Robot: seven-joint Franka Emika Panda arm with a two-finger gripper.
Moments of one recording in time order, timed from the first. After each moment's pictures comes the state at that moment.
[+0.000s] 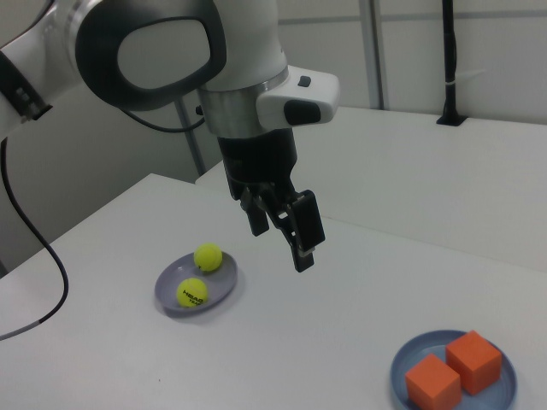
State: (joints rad) arm -0.04 0.04 -0.17 -1.31 0.02 1.35 -0.08
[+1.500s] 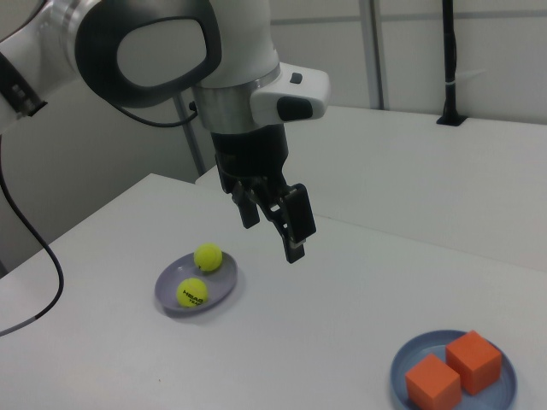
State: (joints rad) arm -0.04 0.04 -0.15 -1.31 0.05 1.35 -0.07
